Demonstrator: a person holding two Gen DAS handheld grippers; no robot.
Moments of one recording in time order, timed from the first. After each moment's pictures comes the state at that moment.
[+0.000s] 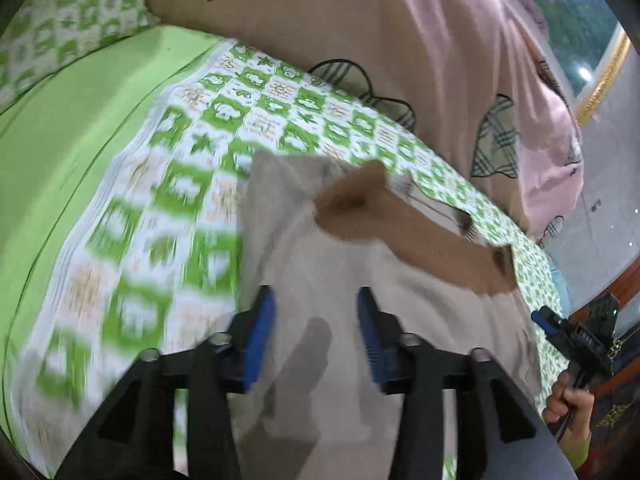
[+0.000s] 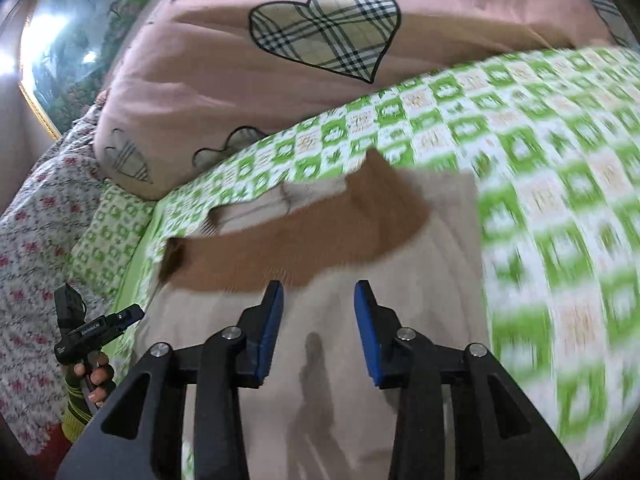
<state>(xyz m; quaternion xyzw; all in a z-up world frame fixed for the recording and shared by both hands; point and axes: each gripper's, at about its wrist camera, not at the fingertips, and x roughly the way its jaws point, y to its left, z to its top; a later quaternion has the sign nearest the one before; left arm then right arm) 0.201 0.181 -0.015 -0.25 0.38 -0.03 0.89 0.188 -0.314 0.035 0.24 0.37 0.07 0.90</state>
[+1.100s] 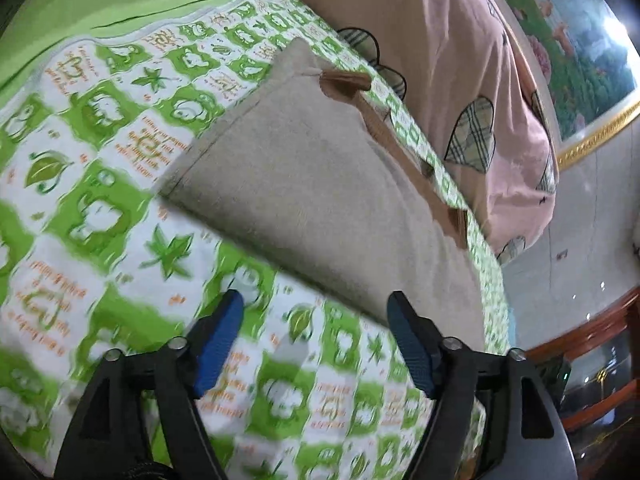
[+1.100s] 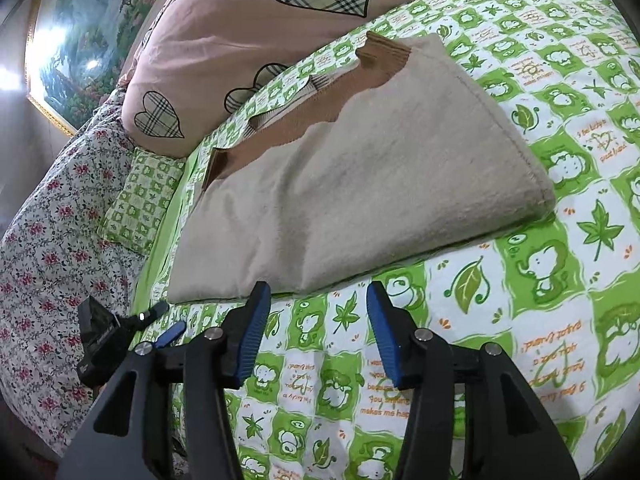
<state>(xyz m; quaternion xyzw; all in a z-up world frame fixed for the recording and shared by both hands) 0.068 0.125 -0.064 -0.40 0.37 -0.03 0.84 0.053 -0.253 -0.001 0.29 0.40 0.09 0.86</state>
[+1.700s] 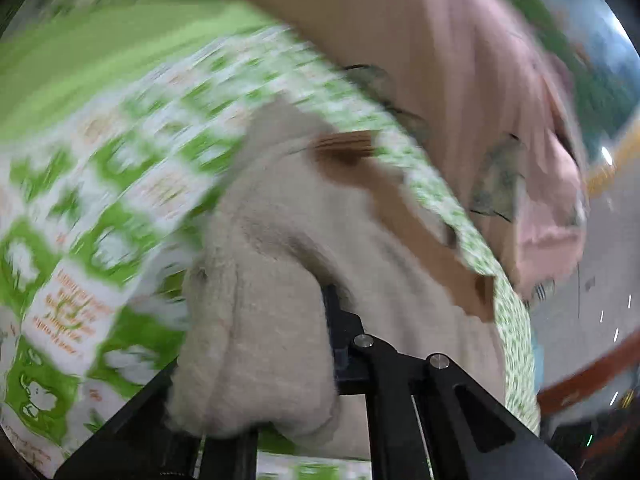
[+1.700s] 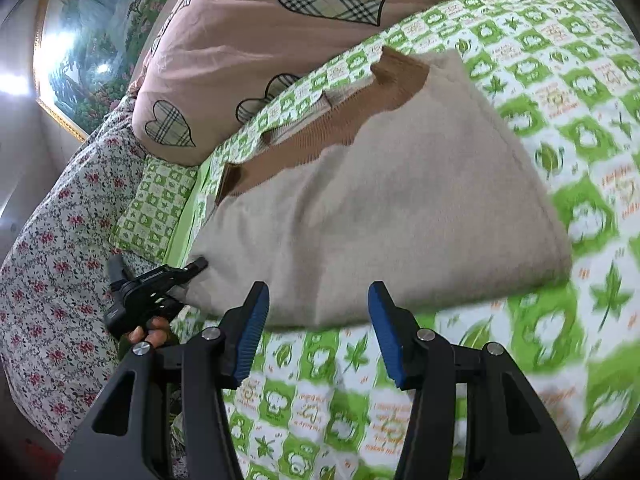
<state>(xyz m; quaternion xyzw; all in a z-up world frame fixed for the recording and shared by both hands) 0.168 0.119 -0.026 -0.35 0.33 0.02 0.88 0.077 -0.266 0.013 0.30 0.38 0.12 0.87</state>
